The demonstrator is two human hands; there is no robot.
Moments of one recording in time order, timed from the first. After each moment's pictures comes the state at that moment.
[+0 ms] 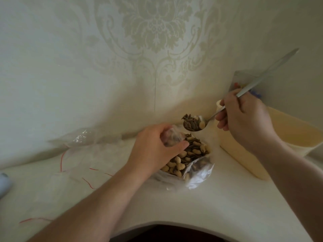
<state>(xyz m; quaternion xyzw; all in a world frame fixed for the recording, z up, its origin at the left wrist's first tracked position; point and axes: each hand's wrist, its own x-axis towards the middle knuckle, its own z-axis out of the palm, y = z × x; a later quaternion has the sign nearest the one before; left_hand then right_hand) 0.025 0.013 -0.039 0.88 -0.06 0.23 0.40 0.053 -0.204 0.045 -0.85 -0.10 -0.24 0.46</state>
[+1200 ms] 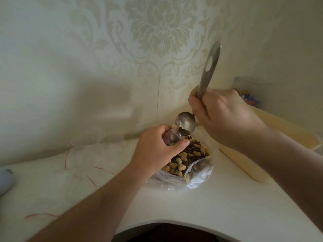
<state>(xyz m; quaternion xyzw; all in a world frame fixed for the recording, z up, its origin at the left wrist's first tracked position) 0.022 0.012 -0.036 0.87 -0.06 0.23 0.43 0.042 -0.166 0.074 -0.83 -0.40 -0.37 0.12</state>
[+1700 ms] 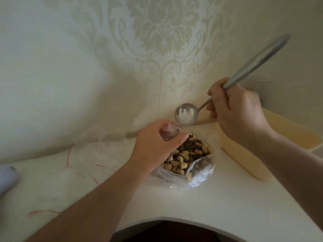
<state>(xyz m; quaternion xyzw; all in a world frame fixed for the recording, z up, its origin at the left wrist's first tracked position) 0.025 0.019 -0.038 0.85 -0.05 0.23 0.48 0.047 -0.180 0.064 -0.85 -0.24 -0.33 0.33</state>
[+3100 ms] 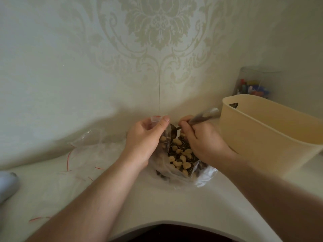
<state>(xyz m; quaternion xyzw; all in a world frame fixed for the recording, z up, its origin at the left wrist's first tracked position) 0.049 0.035 -0.045 0.71 0.06 0.16 0.68 0.071 -0.144 -0.024 -0.89 -0.26 -0.16 0.34</state>
